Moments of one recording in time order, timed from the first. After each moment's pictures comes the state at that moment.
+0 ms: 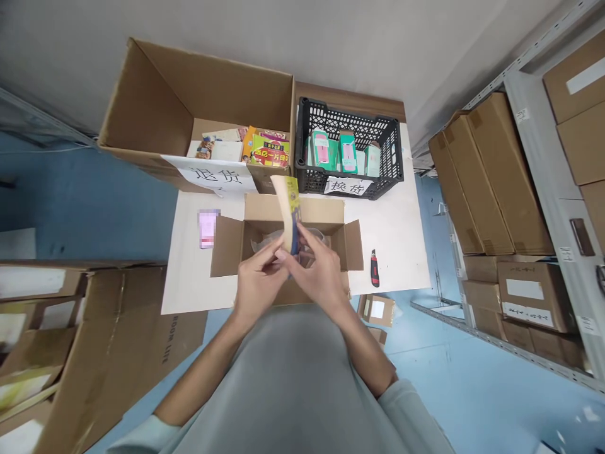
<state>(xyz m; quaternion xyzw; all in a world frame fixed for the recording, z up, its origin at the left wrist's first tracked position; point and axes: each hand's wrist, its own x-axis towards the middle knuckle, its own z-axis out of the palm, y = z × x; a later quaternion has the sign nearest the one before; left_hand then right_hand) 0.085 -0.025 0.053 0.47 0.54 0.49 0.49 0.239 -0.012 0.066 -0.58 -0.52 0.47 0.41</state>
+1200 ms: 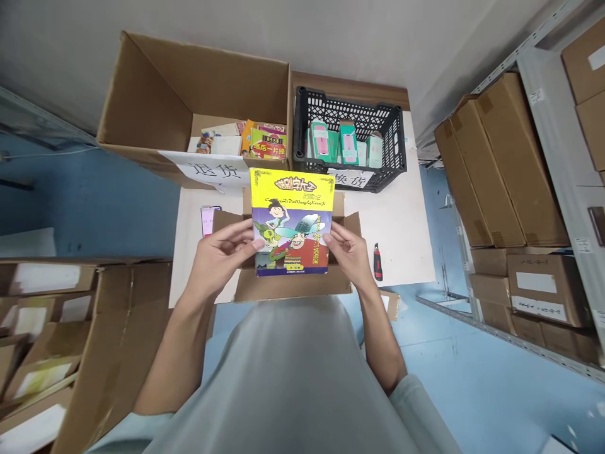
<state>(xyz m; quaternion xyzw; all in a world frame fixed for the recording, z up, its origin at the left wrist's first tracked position) 0.022 0.007 0.055 0.44 0.54 0.45 0.57 0.303 0.000 0.056 -0.54 -0.42 0.57 0.46</state>
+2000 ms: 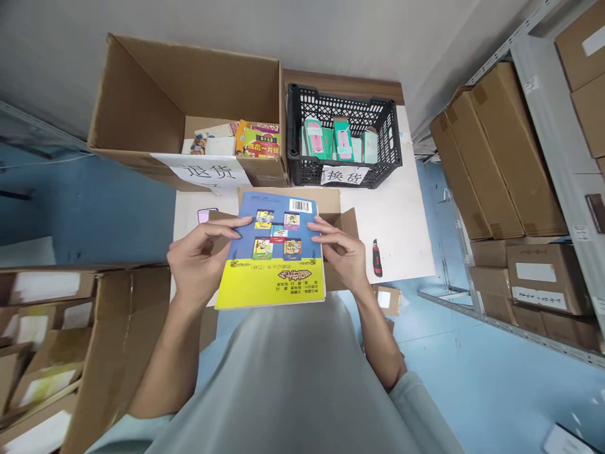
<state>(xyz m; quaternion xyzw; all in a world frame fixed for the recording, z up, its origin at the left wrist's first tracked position) 0.025 0.006 0.076 0.61 0.53 0.48 0.33 0.299 -0.010 0.059 -0.48 -0.51 0.48 0.52</state>
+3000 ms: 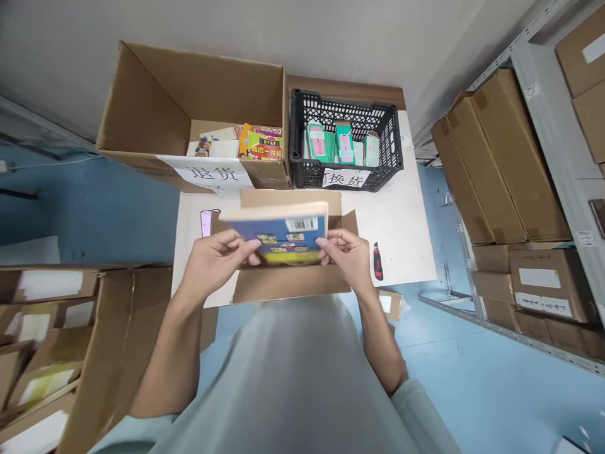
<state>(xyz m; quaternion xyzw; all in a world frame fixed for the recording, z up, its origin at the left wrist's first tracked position) 0.023 0.008 0.077 0.54 0.55 0.38 0.51 0.302 -0.010 0.066 -0.57 -0.43 0.53 0.47</state>
